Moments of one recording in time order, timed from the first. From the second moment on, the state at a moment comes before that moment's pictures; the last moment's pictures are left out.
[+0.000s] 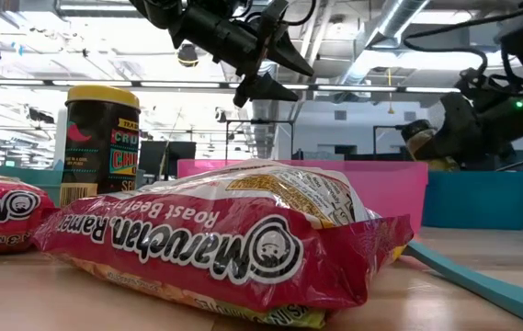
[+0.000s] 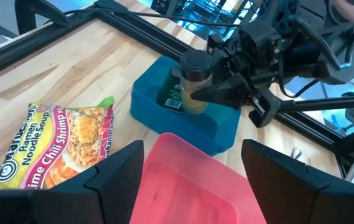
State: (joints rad) left arm 0.20 1.67 1.18 0.04 0.08 -0.39; right arm 0.34 0.86 0.14 -0.03 1.05 0.84
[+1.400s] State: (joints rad) left arm 0.20 1.67 1.18 0.04 0.07 -0.39; right arm 0.39 1.04 0.14 0.27 1.15 0.78
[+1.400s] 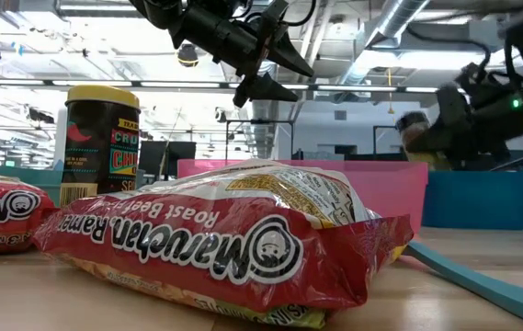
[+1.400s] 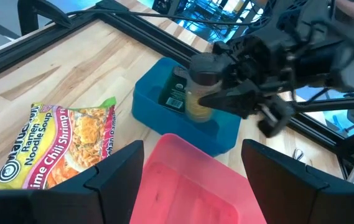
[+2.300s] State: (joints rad) left arm 0.20 1.67 1.18 0.04 0.05 -0.37; right arm 0.52 1.27 0.23 -0.14 1.23 1.26
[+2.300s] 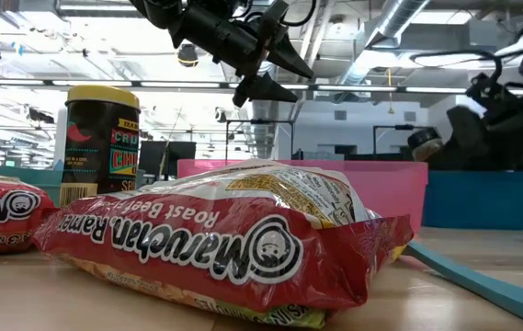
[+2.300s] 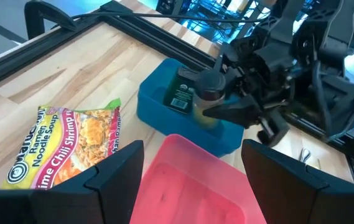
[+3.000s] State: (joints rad) left arm 0.20 1.67 1.18 0.04 0.04 -0.37; right arm 0.40 1.34 0.23 -0.06 1.18 1.26
